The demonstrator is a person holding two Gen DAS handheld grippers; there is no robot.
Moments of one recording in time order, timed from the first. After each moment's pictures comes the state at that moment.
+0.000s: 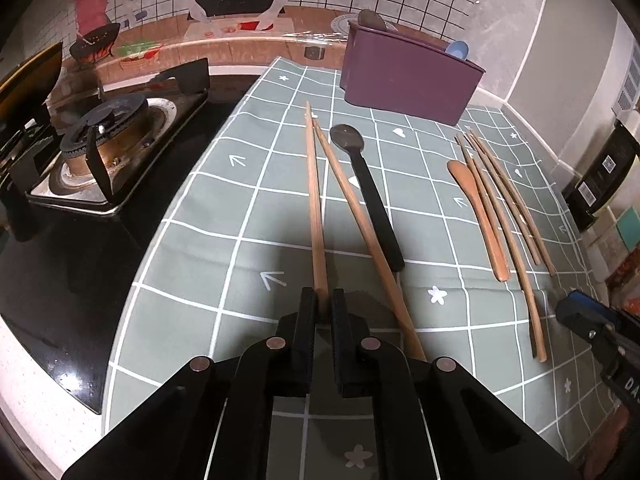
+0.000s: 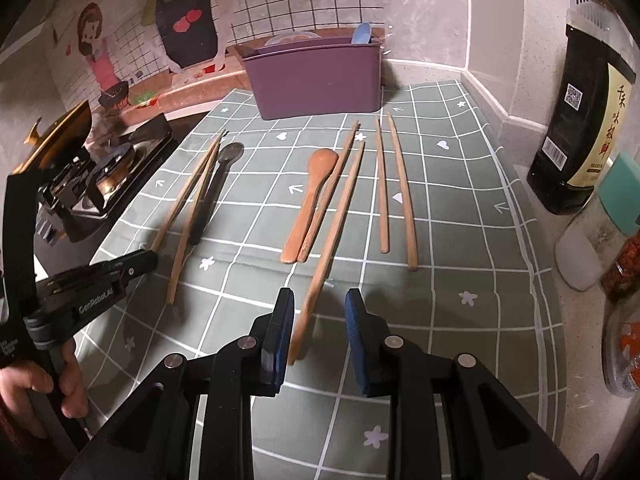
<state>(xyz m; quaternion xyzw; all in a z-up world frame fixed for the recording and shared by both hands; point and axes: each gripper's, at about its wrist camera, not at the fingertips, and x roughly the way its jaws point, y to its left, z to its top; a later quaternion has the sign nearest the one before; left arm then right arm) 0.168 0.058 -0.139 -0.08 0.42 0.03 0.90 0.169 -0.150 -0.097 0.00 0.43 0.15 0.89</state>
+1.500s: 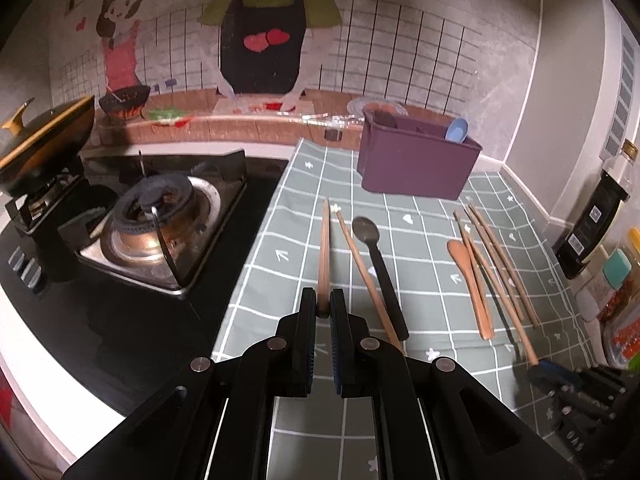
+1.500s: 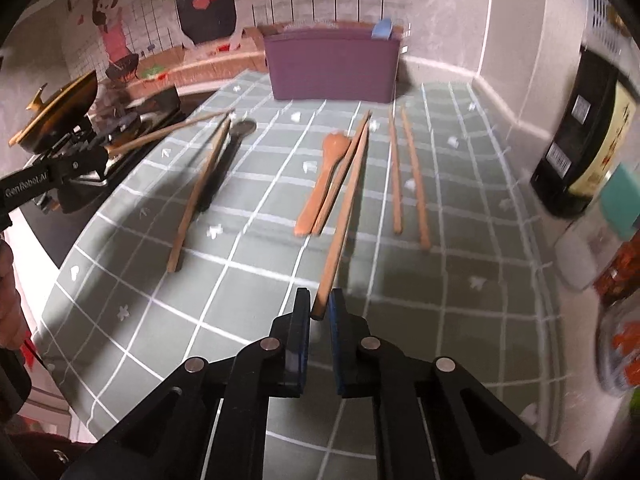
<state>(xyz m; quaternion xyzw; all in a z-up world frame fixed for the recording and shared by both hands) 0.145 0.076 -0.069 -0.05 0.33 0.06 0.94 0.151 -0.135 -0.100 -0.05 0.42 0.15 0.89</state>
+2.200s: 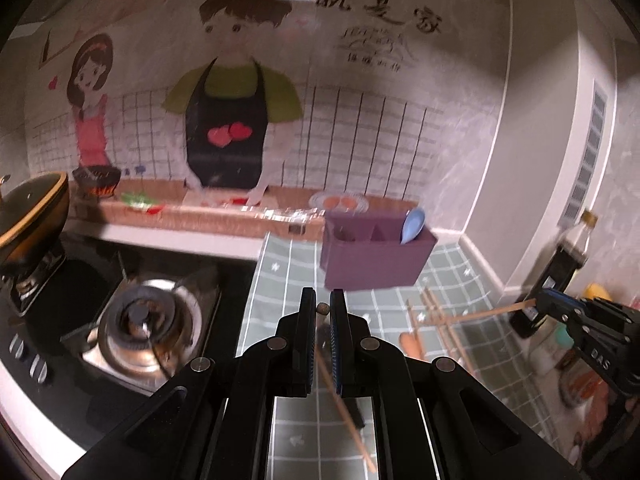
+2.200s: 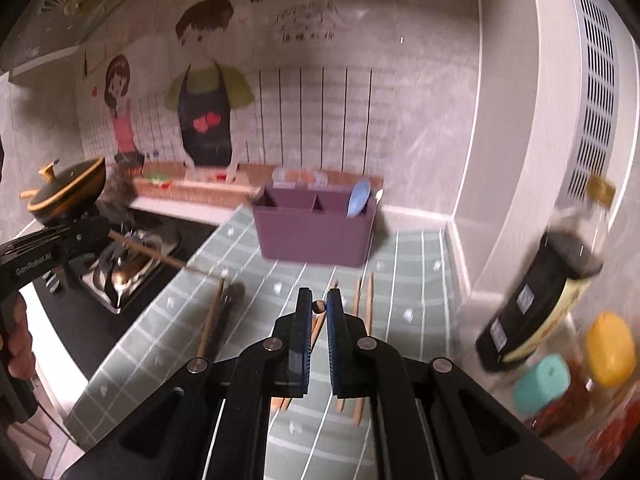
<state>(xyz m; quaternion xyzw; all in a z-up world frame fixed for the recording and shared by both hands) 0.174 0.078 0.044 -0.05 0.25 0.00 0.97 0.201 -0.153 0.040 -0.05 0.28 0.15 0.95</state>
